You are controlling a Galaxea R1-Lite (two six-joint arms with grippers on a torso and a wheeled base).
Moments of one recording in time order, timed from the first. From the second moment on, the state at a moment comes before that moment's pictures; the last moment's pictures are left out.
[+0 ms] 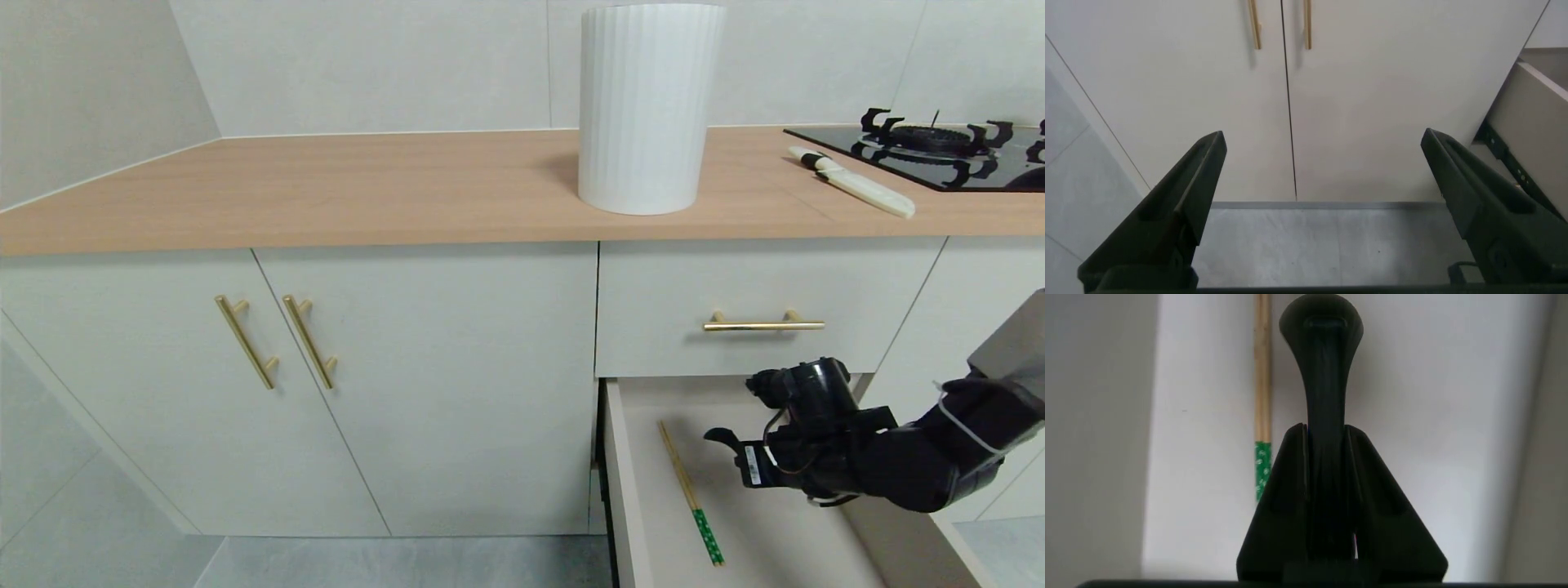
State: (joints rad) left arm 0.01 0.00 0.00 0.00 0.01 0.00; right arm 0.31 2.07 -0.73 -0.50 -0.07 0.19
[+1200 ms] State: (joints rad) left arm 0.01 0.00 0.00 0.00 0.01 0.00; right arm 0.30 2.22 -0.73 -0.56 -0.10 0.19
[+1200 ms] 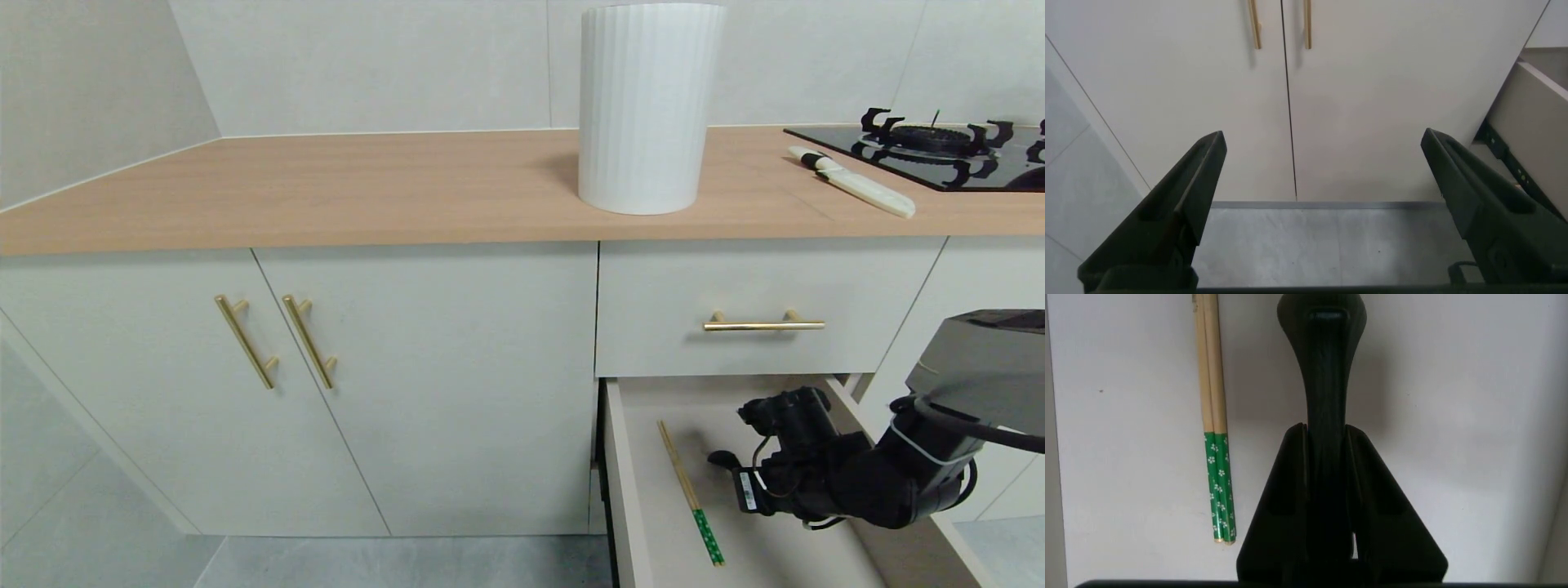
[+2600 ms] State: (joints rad) left arm 0.01 0.00 0.00 0.00 0.01 0.00; right arm 0.30 1.99 -0.67 -0.49 -0.08 0.17
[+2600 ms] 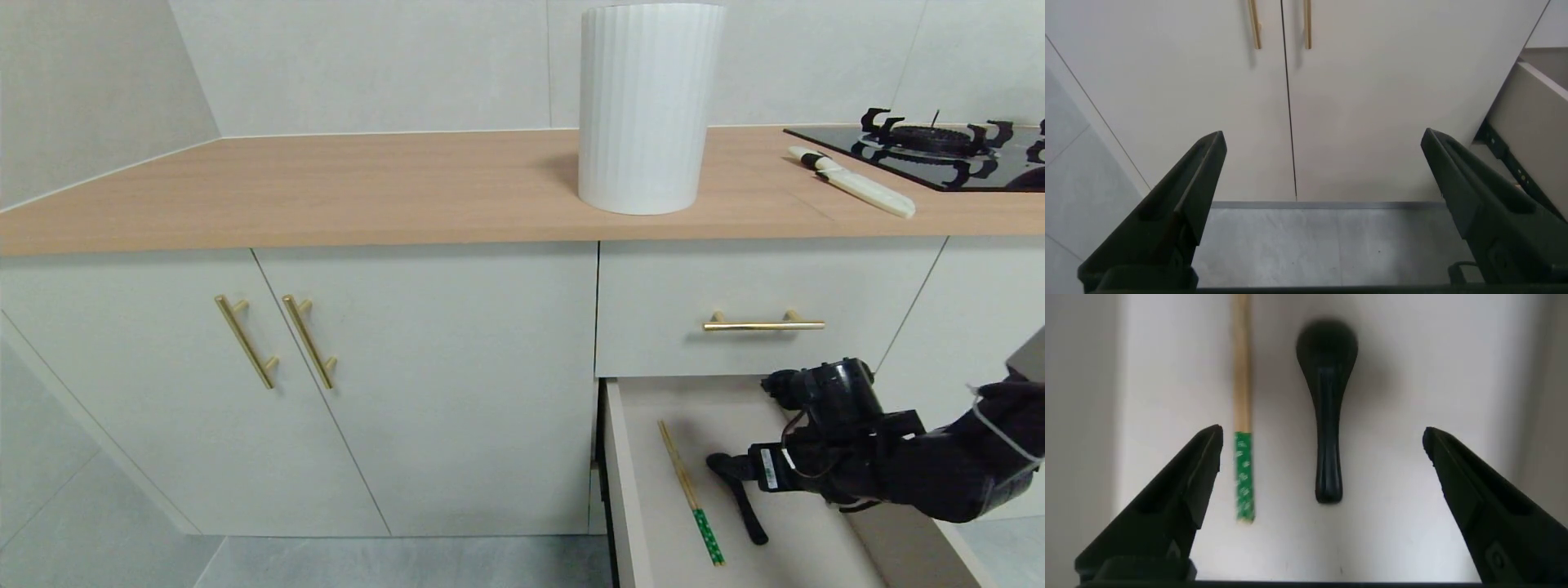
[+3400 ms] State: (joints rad) left arm 0.01 0.00 0.00 0.00 0.01 0.00; right arm 0.42 1.48 -0.65 0.06 -0.11 0.18
